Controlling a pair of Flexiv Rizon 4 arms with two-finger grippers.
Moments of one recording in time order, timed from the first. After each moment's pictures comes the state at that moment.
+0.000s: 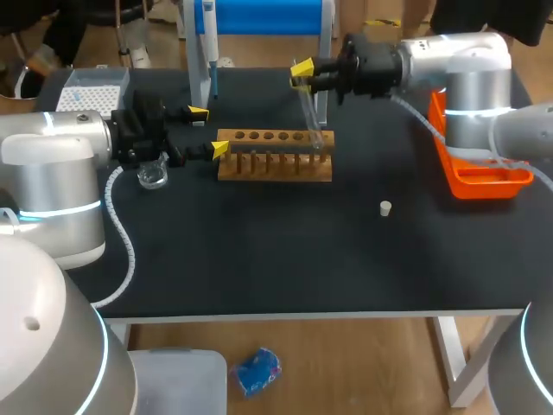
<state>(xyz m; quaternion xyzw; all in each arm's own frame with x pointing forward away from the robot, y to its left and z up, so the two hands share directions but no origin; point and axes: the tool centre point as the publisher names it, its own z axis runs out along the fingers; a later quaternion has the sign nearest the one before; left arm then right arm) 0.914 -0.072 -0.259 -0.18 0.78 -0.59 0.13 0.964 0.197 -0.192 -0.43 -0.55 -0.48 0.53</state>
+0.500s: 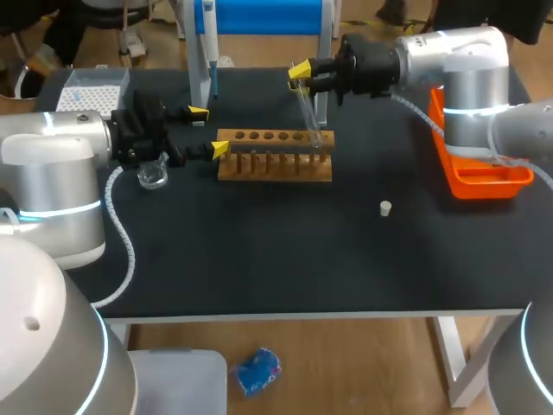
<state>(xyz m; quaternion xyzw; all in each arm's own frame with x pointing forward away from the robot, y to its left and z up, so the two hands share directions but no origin) 0.914 -0.072 -0.259 -0.18 0.78 -0.59 0.13 0.966 0.199 -0.193 -0.44 -0.56 -0.47 0.53</state>
